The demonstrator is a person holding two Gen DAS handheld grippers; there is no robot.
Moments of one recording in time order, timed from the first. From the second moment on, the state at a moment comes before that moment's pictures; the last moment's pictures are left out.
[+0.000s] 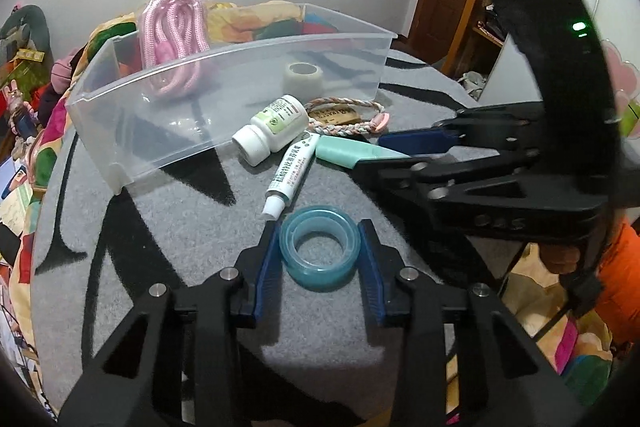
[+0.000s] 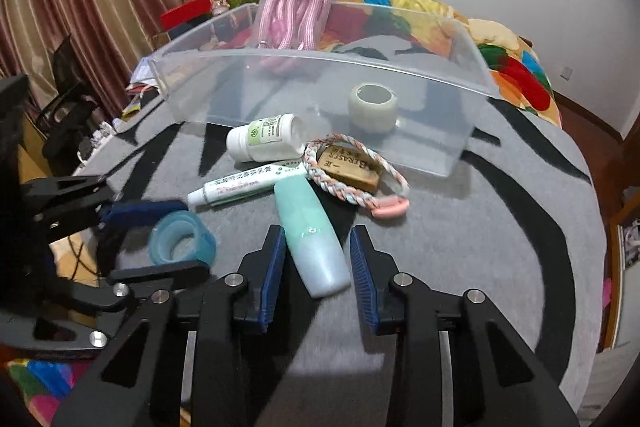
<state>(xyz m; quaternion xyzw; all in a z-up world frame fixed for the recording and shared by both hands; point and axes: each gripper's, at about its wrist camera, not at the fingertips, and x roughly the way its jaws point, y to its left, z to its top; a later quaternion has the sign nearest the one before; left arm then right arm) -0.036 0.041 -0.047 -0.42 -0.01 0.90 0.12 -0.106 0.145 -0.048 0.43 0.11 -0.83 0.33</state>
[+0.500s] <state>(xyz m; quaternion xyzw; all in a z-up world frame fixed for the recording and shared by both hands) -0.042 -0.004 -0.005 -0.36 -0.04 0.93 0.08 -0.085 0.150 -0.015 0.39 0.08 -0.85 0.34</state>
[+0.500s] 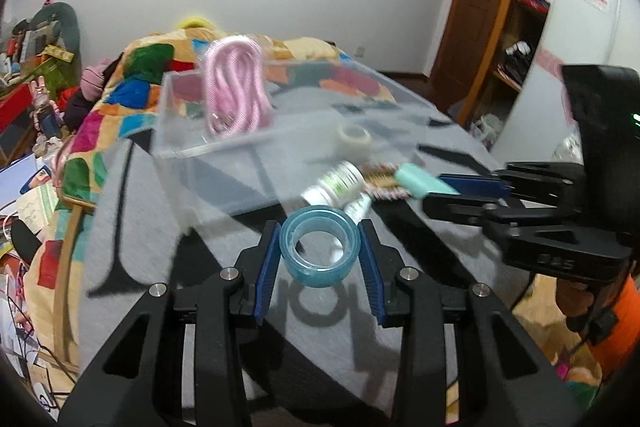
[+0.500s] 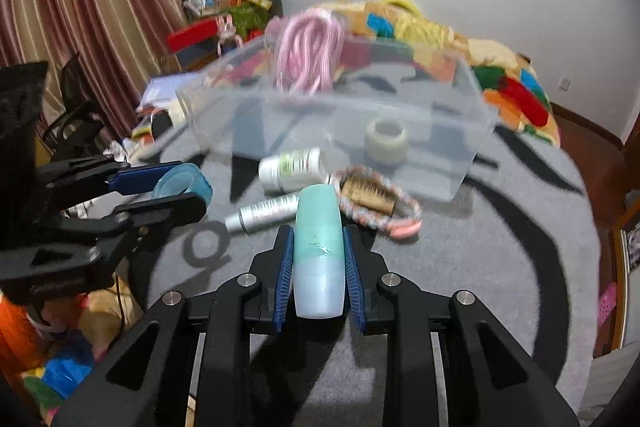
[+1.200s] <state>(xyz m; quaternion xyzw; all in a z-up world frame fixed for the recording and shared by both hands) -0.117 -0.038 0.038 -0.32 -0.04 0.95 0.03 -0.170 0.111 0.044 0.34 0.03 -0.89 0.30</state>
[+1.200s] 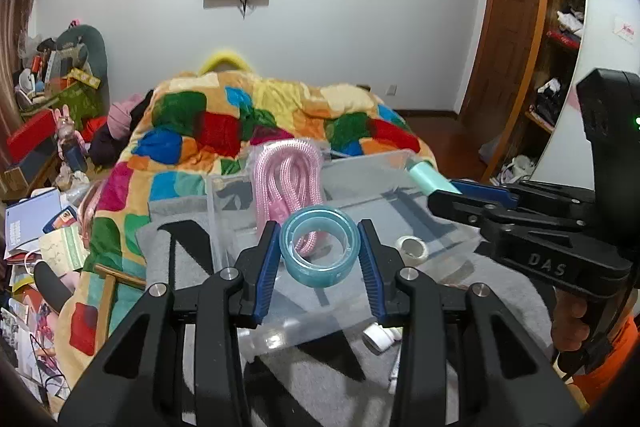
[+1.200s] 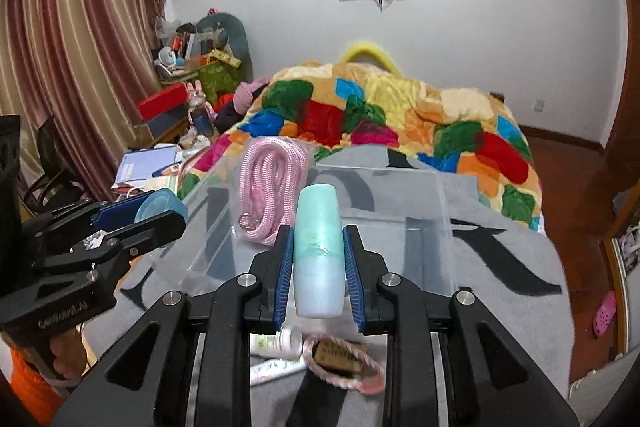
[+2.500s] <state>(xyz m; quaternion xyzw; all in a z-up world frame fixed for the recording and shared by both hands) -0.086 -0.002 0.001 -0.37 0.00 0.93 0.07 -0.146 0.169 -0.001 0.40 0.04 -0.87 0.27</state>
